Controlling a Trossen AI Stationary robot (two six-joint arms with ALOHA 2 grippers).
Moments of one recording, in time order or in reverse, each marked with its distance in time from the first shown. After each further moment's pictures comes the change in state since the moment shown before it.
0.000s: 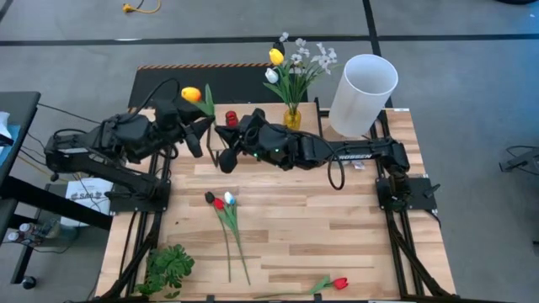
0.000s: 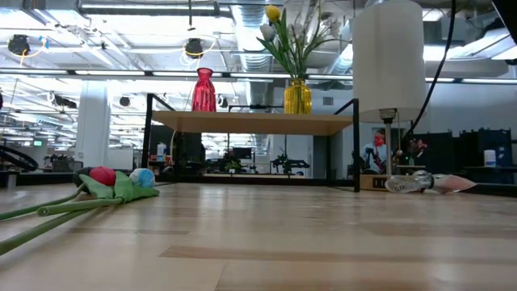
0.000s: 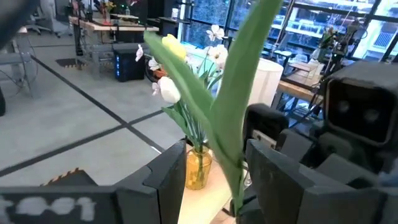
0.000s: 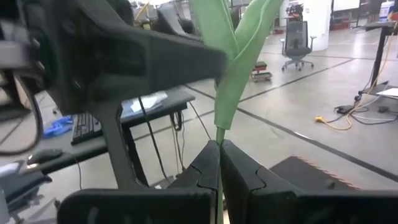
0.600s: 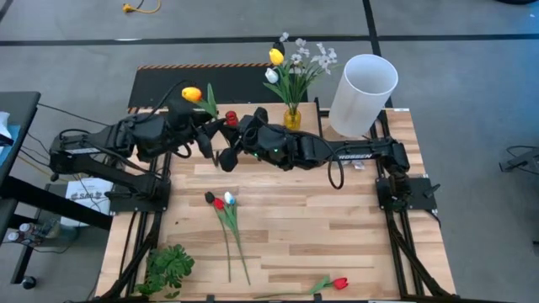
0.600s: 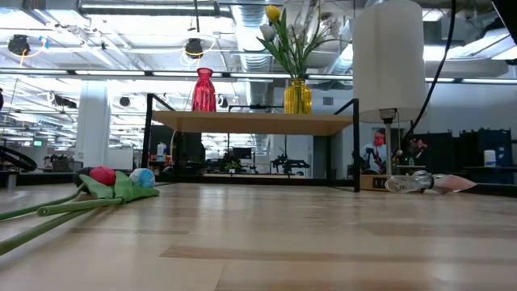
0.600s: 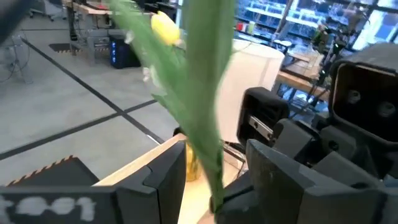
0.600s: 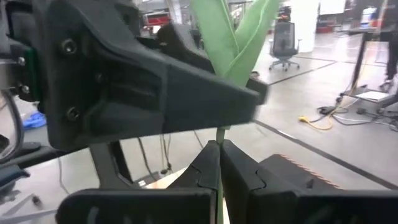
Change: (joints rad) left arm 0.047 0.061 0.000 0.007 0.068 -0.051; right arm -0.005 0.000 0.000 -0.033 0.052 -0.034
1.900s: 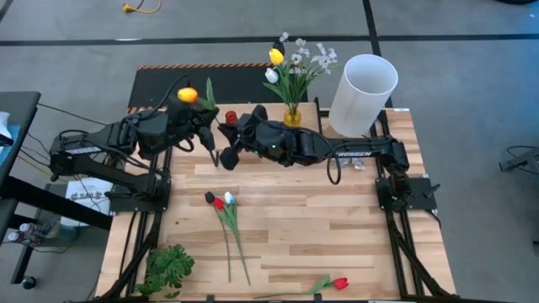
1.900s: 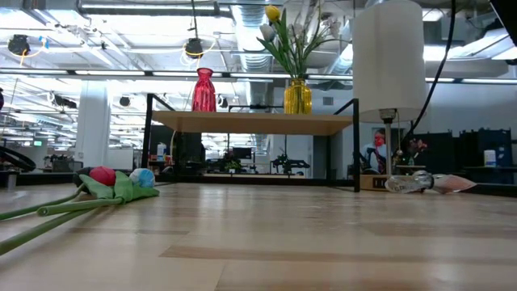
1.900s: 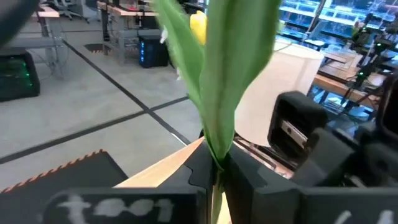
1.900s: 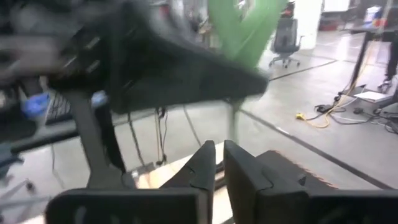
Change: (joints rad) left arm 0.043 0.004 0.000 -0.038 -0.066 -0.012; right arm -0.020 0.000 0.002 -0.051 -0.053 -0.025
